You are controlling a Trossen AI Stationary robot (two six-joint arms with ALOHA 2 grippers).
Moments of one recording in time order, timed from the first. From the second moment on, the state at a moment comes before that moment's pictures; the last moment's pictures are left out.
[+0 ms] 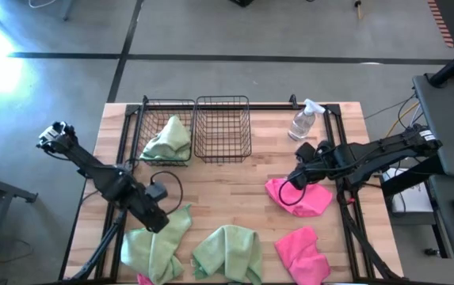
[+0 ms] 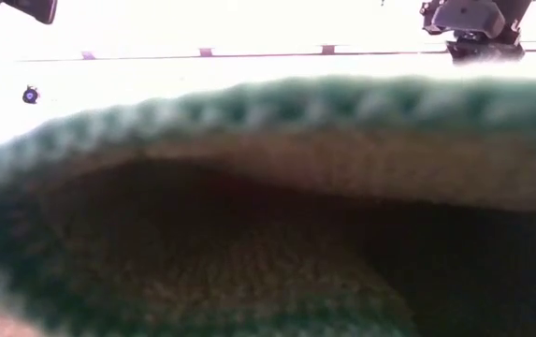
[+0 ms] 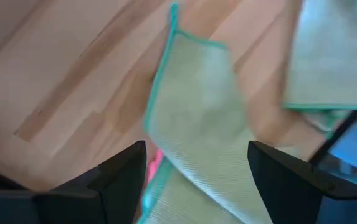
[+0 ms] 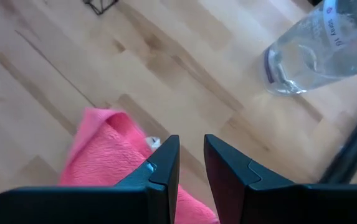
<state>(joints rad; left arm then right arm) -0.65 1.23 1.01 -1.07 -0.07 -1.40 0.24 1.17 1.02 -1.20 0.45 0.97</state>
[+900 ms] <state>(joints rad) -0.72 1.23 0.68 -0.66 -0.07 -1.47 0.24 1.17 1.02 -1.17 0.38 0.98</state>
